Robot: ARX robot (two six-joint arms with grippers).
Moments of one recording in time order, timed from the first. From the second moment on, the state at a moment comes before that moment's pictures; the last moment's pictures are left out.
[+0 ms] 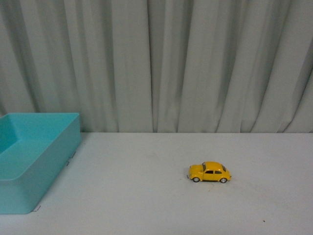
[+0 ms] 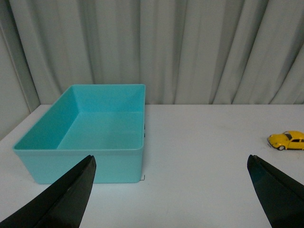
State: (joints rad) left arm 0.00 0.00 0.01 0.00 0.00 0.00; right arm 0.00 0.00 0.01 0.00 0.00 -0.01
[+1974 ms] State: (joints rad) left arm 0.00 0.00 0.01 0.00 0.00 0.00; right arm -0.55 0.96 0.12 0.71 -0.39 0.17
